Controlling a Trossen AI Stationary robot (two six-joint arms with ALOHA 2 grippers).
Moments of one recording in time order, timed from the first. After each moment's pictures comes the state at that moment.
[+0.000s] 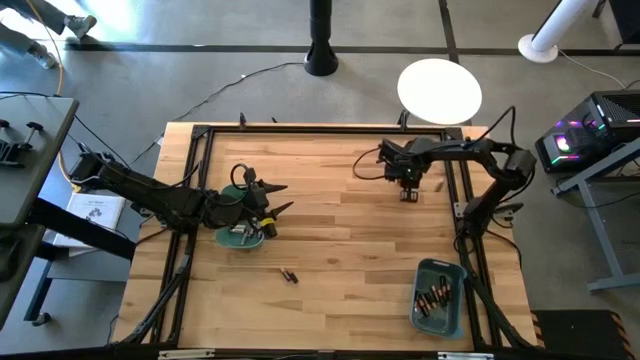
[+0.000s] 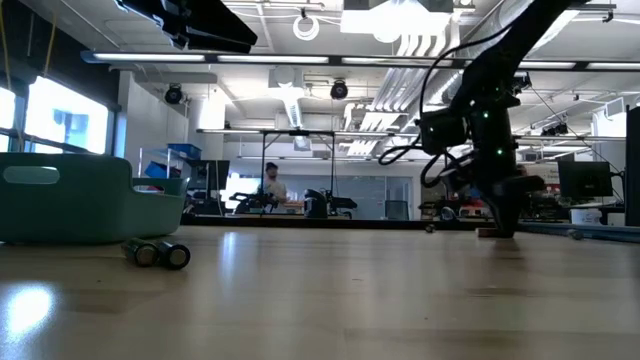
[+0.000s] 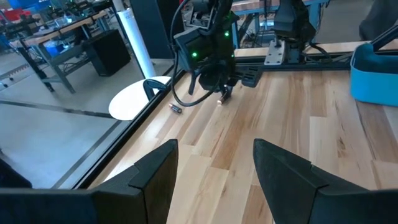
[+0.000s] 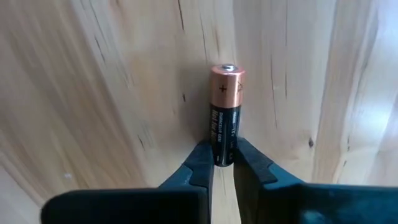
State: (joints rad) left arm -0.28 1.10 0.70 0.05 -0.72 -0.01; right arm -0.59 1.67 0.85 -0.81 0.15 -0.42
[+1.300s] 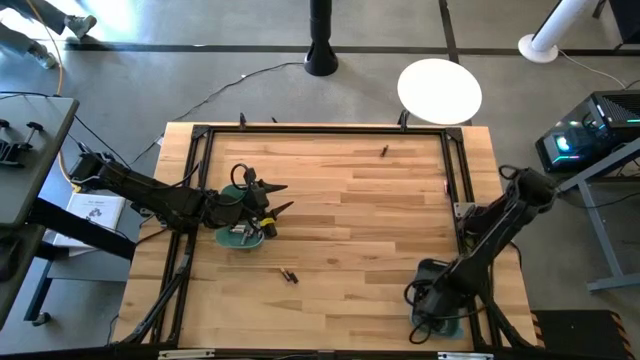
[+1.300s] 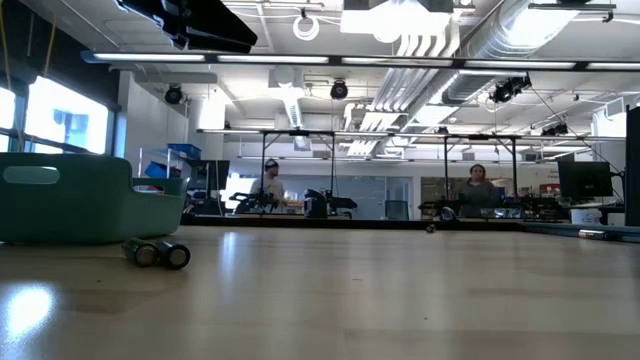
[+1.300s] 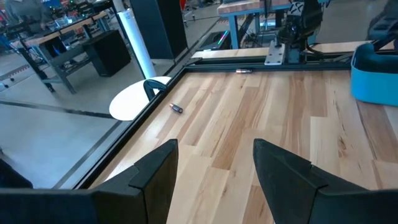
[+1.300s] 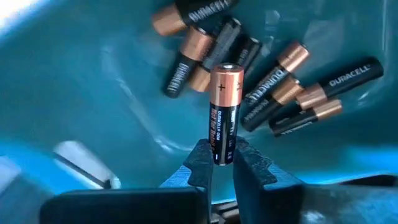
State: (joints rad) left arm -0.28 1.10 0.69 0.05 -0.72 0.00; right arm 0.89 1.55 0.97 -0.87 -0.30 1.54
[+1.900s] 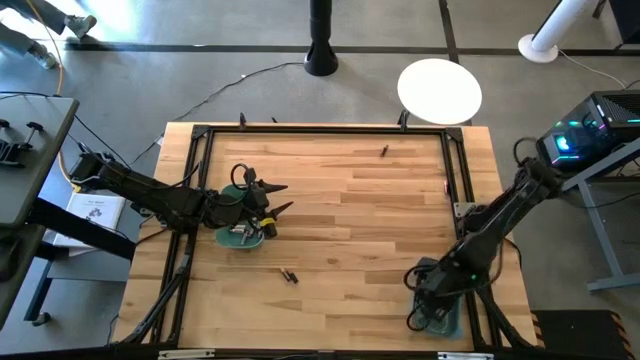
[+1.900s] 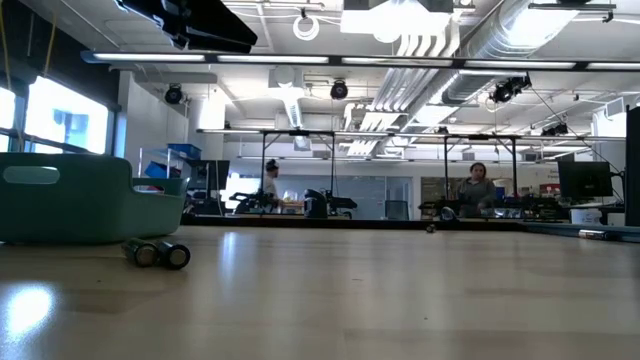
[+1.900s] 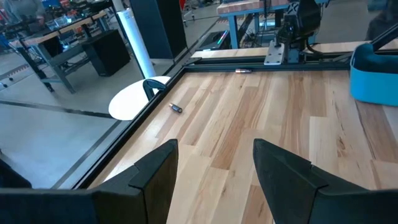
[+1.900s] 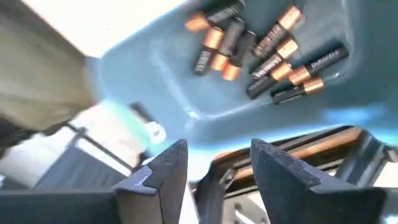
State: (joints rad) left arm -0.28 1.10 0.69 0.05 -0.72 -0.01; right arm 0.78 1.41 1.09 -1.05 -0.35 1.50
